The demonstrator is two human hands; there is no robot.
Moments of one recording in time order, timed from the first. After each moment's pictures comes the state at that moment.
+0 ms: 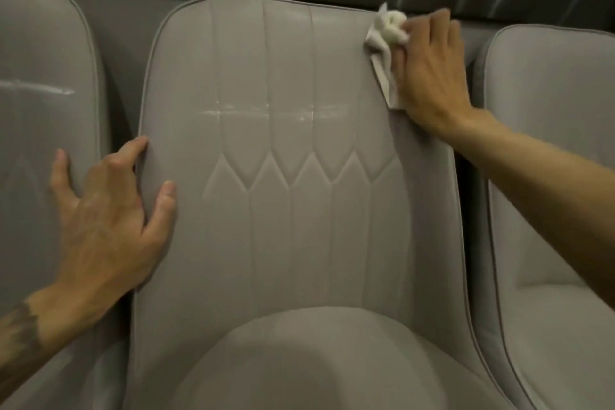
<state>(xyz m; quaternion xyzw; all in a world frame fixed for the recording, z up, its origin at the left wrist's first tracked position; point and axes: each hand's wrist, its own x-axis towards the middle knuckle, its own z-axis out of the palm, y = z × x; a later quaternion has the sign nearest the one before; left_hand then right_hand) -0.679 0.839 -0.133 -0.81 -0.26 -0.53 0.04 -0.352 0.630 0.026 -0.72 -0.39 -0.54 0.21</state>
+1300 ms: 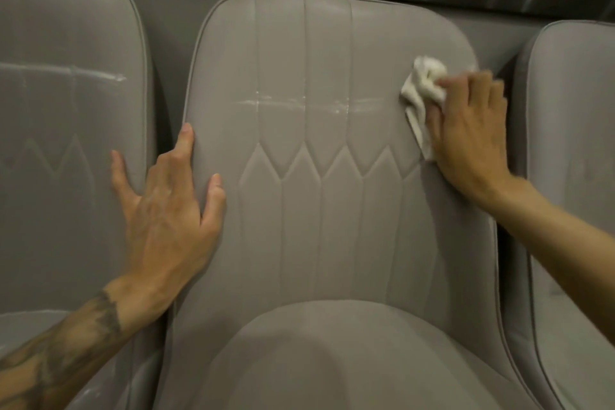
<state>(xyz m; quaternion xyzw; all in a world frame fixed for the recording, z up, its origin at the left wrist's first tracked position) -0.669 0.828 -0.149 -0.79 -0.29 -0.53 0.04 -0.379 0.605 -0.049 -0.73 -0.37 -0.54 0.20</state>
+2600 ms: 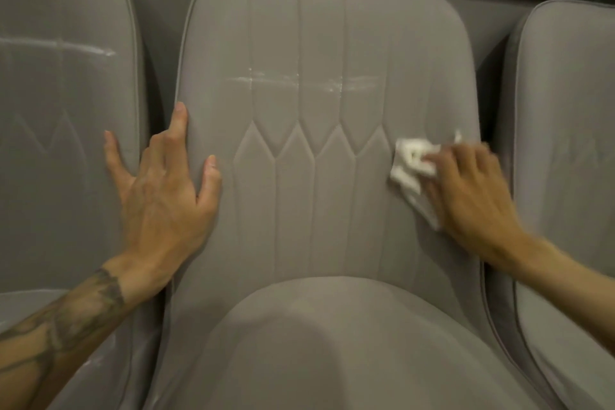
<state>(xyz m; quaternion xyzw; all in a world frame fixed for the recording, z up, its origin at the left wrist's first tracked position) -0.671 0.827 -0.154 -0.79 -0.28 -0.54 0.04 -0.400 0.544 -0.134 -0.75 -0.46 -0.46 0.07</state>
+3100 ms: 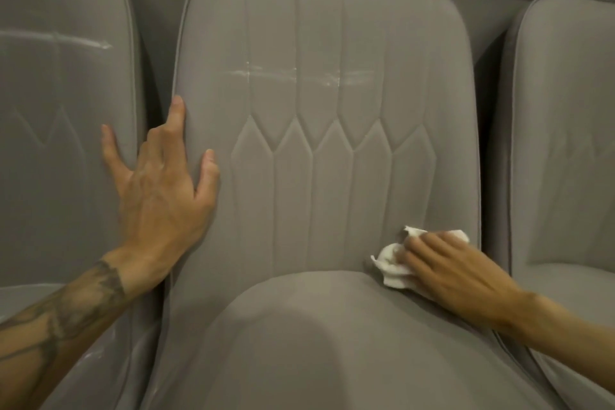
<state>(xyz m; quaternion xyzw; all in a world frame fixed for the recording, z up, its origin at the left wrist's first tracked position) -0.671 0.827 -0.155 -0.79 -0.29 -0.53 0.04 -0.415 0.509 -0.209 -0.65 -0.65 -0.38 -0.14</state>
